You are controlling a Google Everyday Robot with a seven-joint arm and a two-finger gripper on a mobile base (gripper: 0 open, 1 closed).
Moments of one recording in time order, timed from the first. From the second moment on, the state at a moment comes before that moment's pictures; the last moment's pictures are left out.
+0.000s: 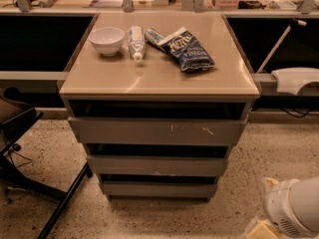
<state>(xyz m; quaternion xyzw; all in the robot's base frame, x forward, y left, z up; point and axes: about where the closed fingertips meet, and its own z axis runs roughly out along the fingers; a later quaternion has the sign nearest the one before) 0.314 -0.215 0.700 -0.42 0.89 0.09 0.17</state>
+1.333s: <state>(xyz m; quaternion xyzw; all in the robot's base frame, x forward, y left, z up) 0.366 -0.070 0.636 -0.43 0.86 0.19 0.22</state>
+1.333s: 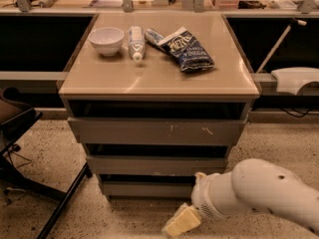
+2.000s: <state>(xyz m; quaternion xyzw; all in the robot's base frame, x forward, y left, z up) 0.384 -0.066 0.643 -0.42 0.85 0.17 0.26</state>
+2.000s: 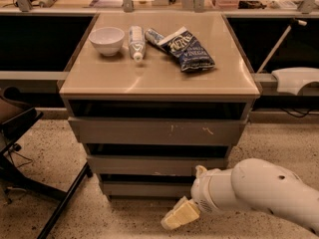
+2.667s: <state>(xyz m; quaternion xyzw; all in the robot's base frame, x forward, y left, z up) 0.400 -0.101 0.601 -0.40 0.87 0.08 0.27</state>
